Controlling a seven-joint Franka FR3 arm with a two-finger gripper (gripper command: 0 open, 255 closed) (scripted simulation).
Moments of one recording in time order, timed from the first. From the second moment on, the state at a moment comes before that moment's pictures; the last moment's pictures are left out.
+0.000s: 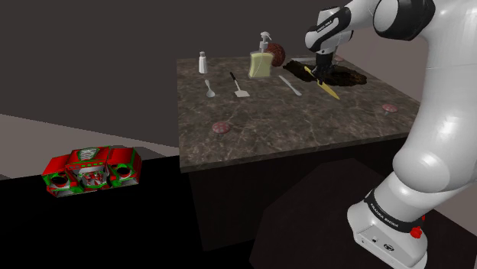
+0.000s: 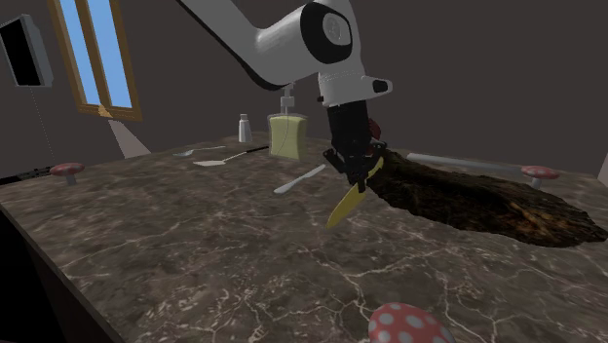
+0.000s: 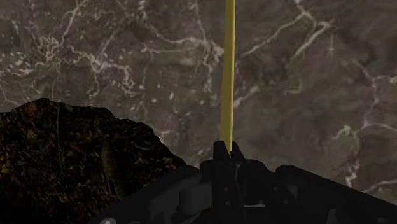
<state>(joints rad) -0.31 0.50 -0.34 -1.66 -0.12 2.14 -0.13</state>
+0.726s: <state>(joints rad) -0.29 0.41 -0.35 -1.83 -0.16 2.26 -0.11</state>
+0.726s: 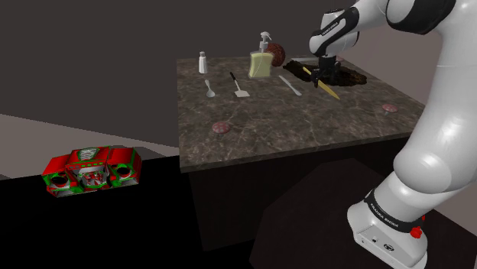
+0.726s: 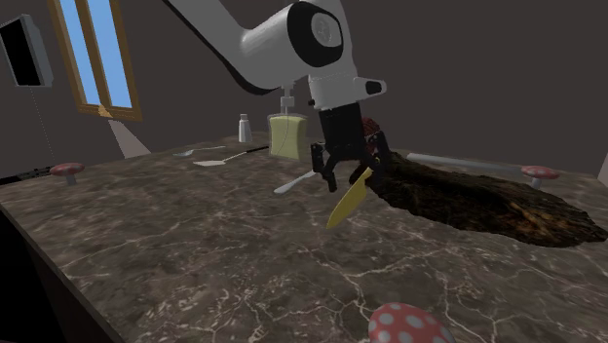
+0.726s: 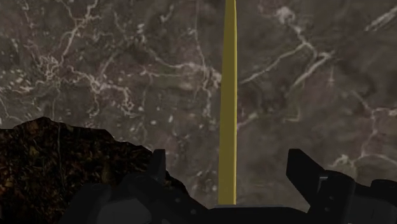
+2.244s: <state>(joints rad) -0.29 0.39 -0.35 -1.81 -0.16 2.23 -0.12</state>
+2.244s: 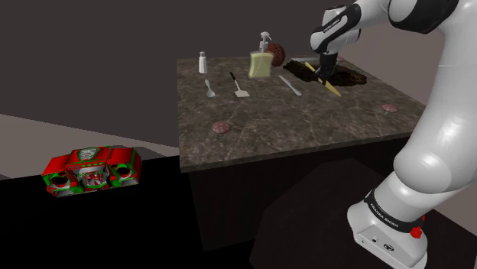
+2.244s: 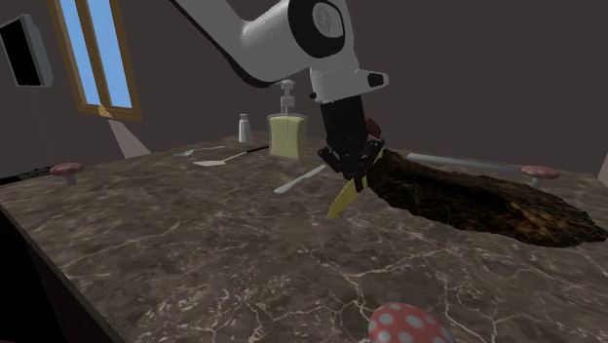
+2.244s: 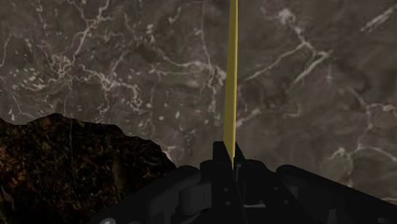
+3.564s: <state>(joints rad) -0.26 0.26 -0.36 -1.74 -0.19 2.03 -0.12</state>
